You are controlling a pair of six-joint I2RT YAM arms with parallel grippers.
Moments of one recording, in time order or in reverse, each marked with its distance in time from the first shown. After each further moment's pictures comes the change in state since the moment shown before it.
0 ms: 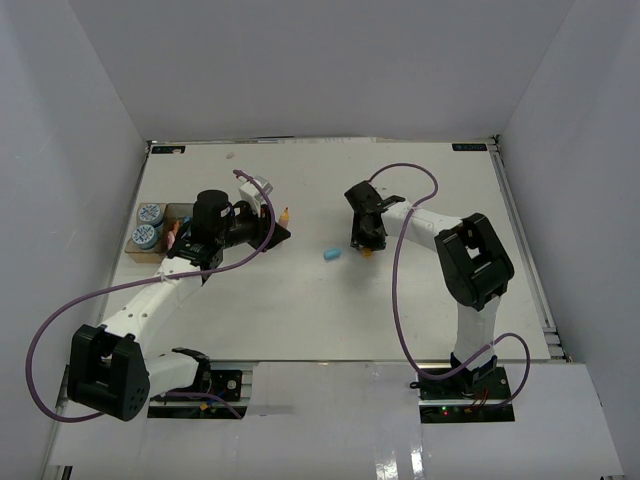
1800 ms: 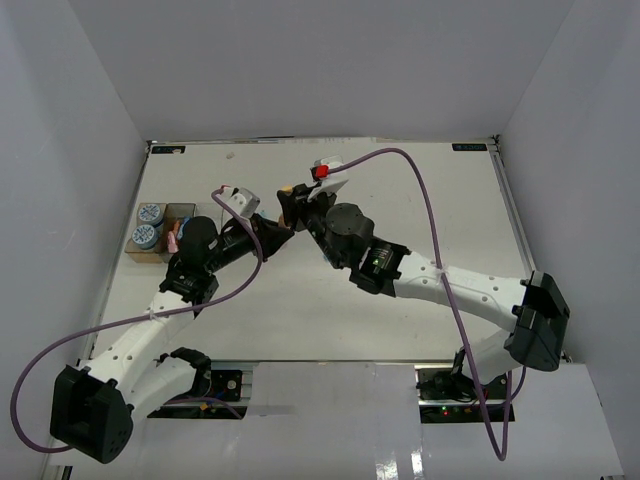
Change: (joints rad) left arm -0.076 -0.229 -0.192 0.312 -0.060 -0.132; right arm 0.531 -0.463 -0.084 0.860 0.331 -0.384
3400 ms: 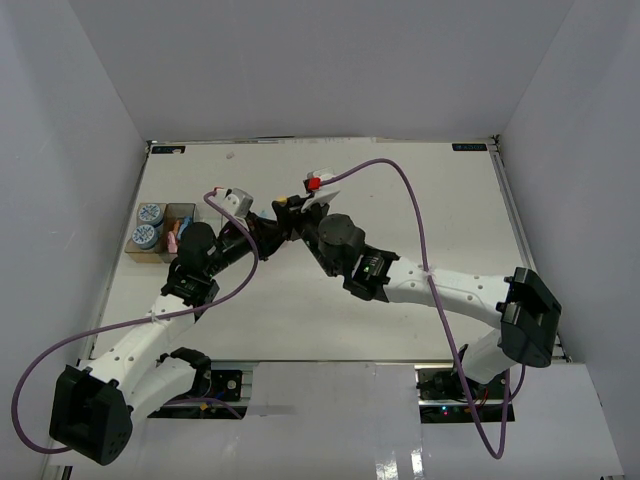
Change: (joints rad) left arm 0.002 -0.018 -0.050 0.120 -0.055 -0.106; right arm 0.023 0.050 -0.067 0.096 0.003 0.008
